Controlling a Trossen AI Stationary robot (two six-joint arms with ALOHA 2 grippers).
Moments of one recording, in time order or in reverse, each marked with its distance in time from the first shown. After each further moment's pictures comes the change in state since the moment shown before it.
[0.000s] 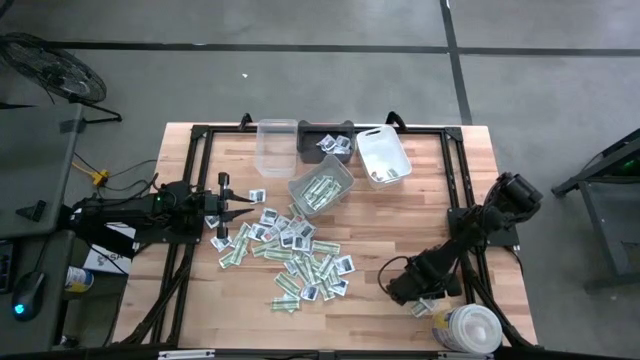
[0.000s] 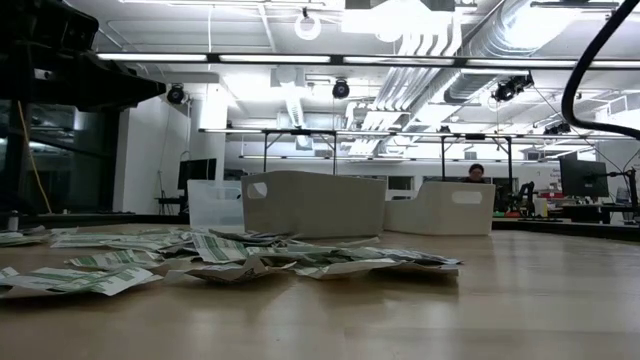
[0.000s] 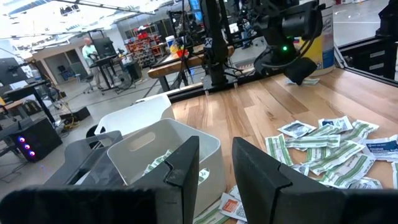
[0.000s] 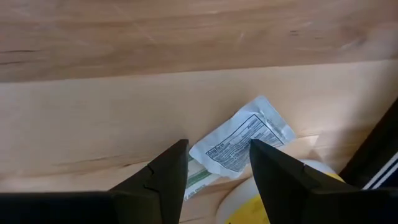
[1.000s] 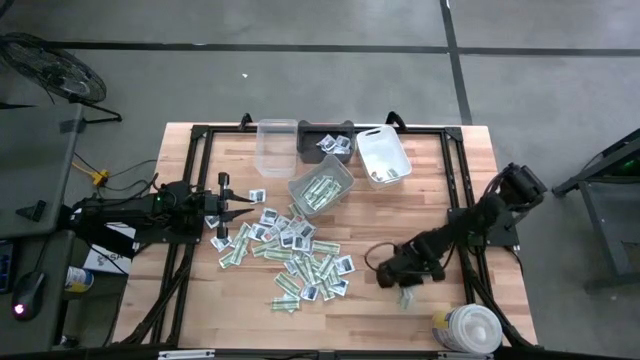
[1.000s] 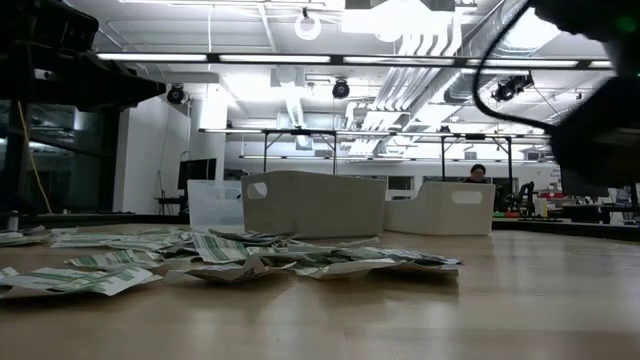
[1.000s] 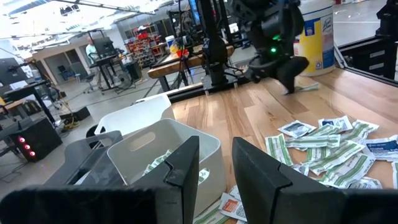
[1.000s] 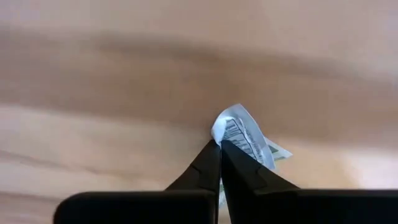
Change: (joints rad) left arm 0.000 0.000 0.000 0.000 0.000 0.000; right arm -0.173 -0.069 -0.094 0.128 0.194 -0.286
